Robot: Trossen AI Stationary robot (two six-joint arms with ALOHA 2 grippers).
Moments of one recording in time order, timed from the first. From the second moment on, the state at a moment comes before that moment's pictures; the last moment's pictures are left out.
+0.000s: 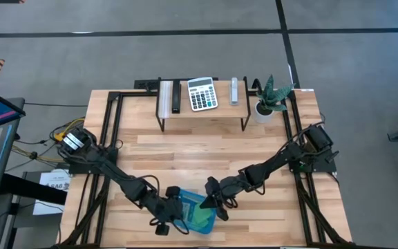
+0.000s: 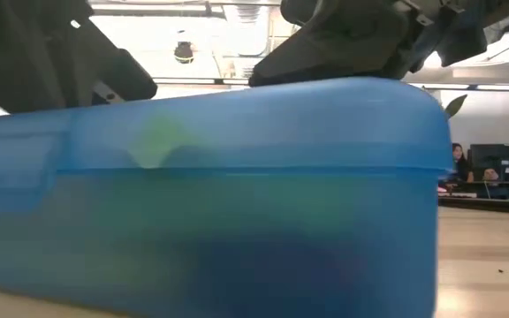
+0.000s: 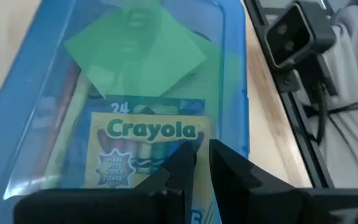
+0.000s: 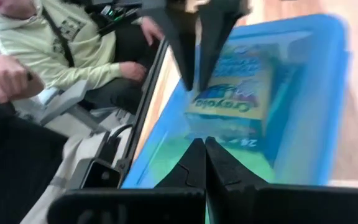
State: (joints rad) left arm -0.62 1.76 0.96 -0.03 -0.12 -0.46; right arm 0.41 1.87 0.94 0.52 -0.09 0.56
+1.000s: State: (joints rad) left arm -0.39 1.77 0.96 -0.03 -0.34 -0.49; right arm 0.42 1.69 0.91 0.24 0.17 0.45
